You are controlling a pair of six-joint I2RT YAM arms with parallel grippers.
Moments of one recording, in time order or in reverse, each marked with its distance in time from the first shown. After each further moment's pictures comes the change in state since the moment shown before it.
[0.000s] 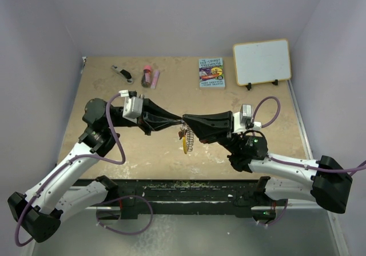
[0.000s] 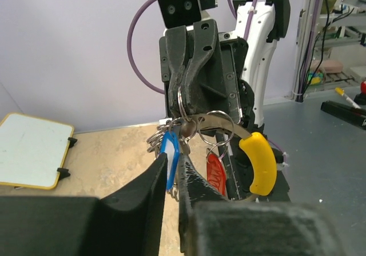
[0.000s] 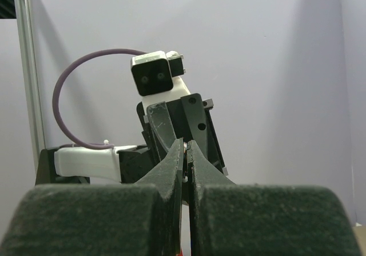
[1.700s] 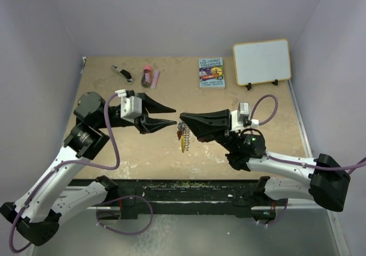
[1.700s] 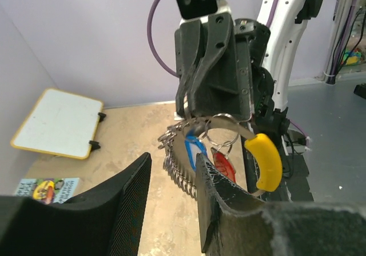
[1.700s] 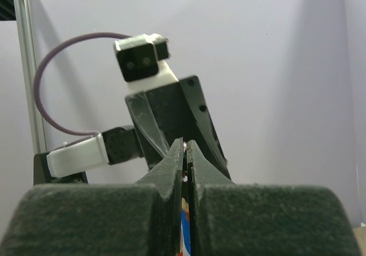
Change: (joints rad) left arm 0.000 -0.048 0.193 -0.447 -0.109 0.249; right arm 0.000 0.031 0.027 0.000 -0.001 0.015
